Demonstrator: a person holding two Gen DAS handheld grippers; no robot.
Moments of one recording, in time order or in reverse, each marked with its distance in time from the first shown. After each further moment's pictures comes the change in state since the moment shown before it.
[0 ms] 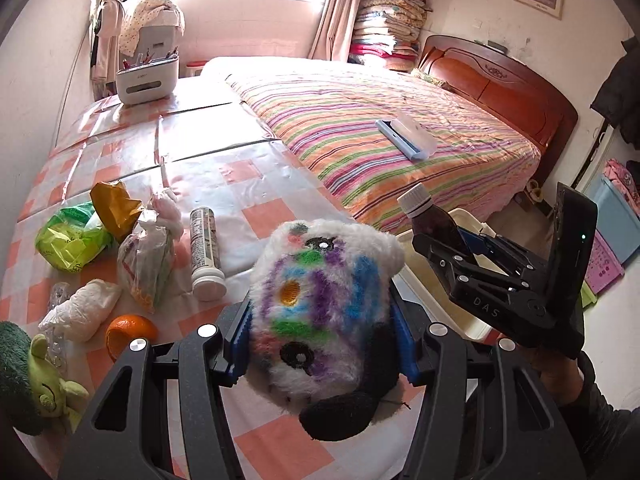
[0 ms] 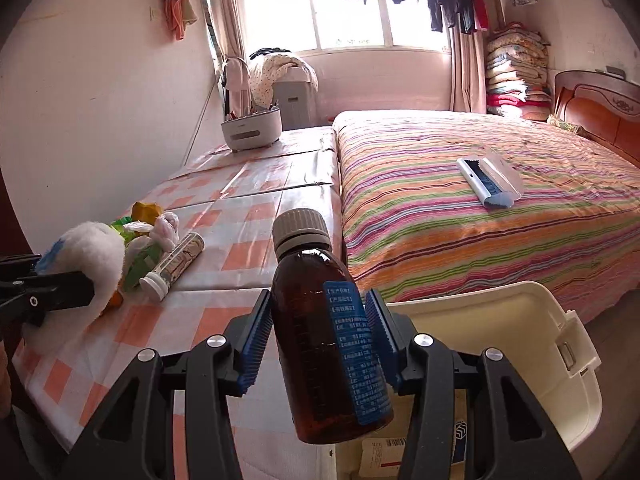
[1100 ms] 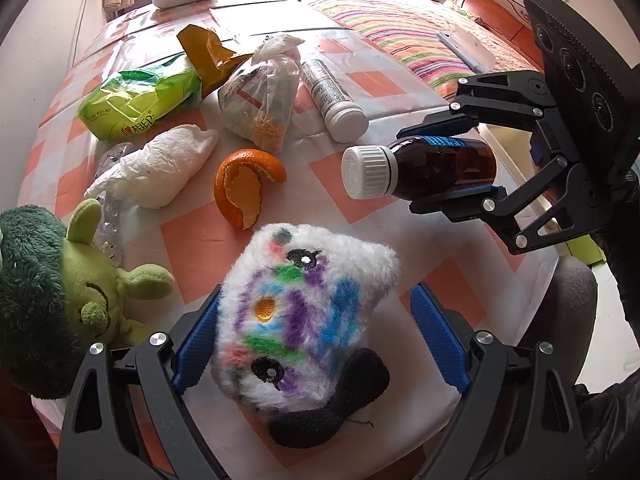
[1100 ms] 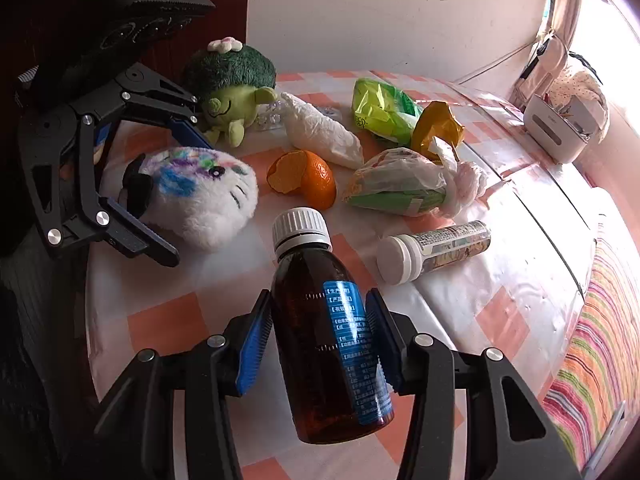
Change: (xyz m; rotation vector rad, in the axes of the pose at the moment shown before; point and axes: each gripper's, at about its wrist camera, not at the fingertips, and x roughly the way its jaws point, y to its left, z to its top) left arm -0.004 0.122 -0.080 -0.040 0.317 0.042; right arm 0.062 0.168 -0.007 -0.882 0.339 0.610
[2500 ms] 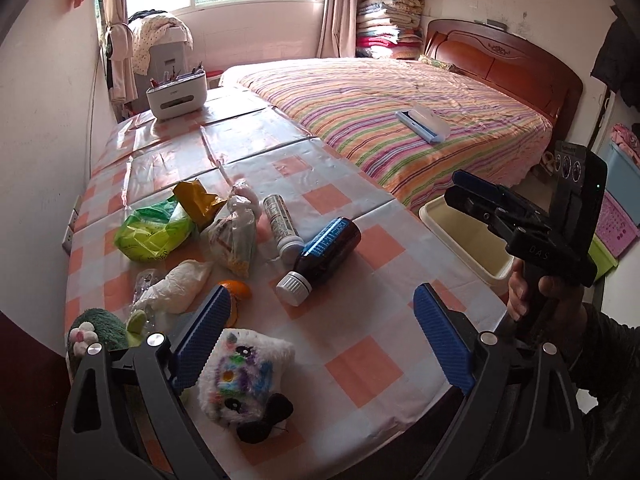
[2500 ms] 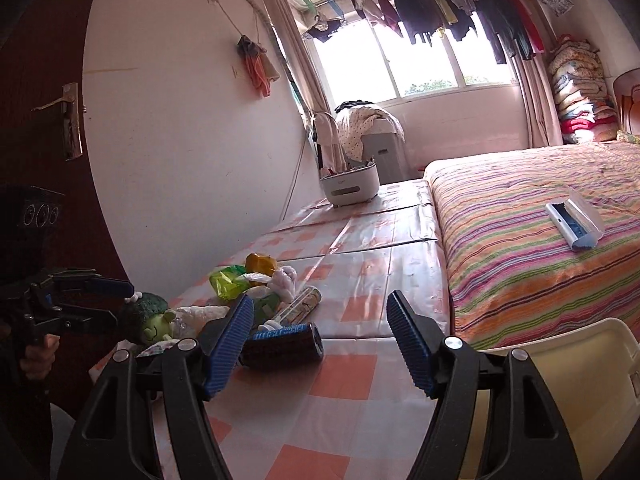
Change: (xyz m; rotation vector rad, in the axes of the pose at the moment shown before) left arm -0.093 -0.073 0.018 0.134 -0.288 0.082; right arm -0.126 -0.015 -0.097 0.663 -0.663 -0.290
